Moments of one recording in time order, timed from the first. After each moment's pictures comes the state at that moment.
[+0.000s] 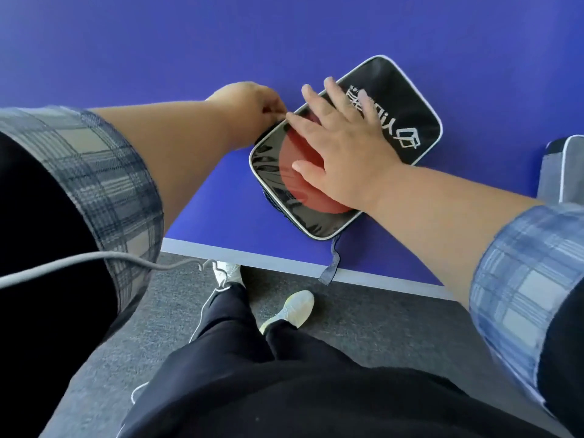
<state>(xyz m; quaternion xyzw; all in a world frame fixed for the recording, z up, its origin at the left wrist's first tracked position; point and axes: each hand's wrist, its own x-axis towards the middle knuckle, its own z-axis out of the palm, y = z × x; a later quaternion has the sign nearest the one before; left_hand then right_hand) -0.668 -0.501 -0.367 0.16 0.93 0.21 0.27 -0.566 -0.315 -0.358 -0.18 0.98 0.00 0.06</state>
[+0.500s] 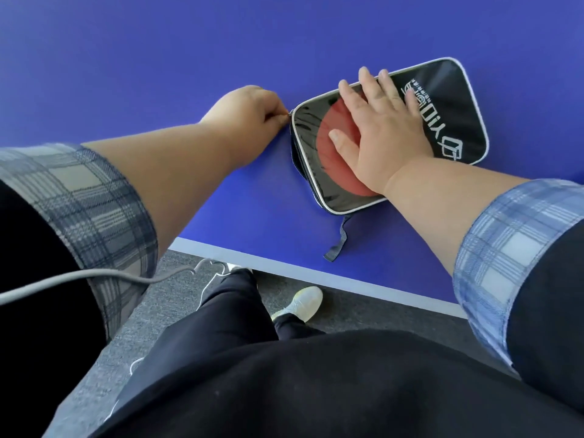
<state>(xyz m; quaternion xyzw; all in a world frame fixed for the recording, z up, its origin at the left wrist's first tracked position) -0.665 -0.558 -0.371 0.14 0.93 0.26 0.20 -0.613 -0.322 -0.370 -0.07 0.99 -0.01 0.07</state>
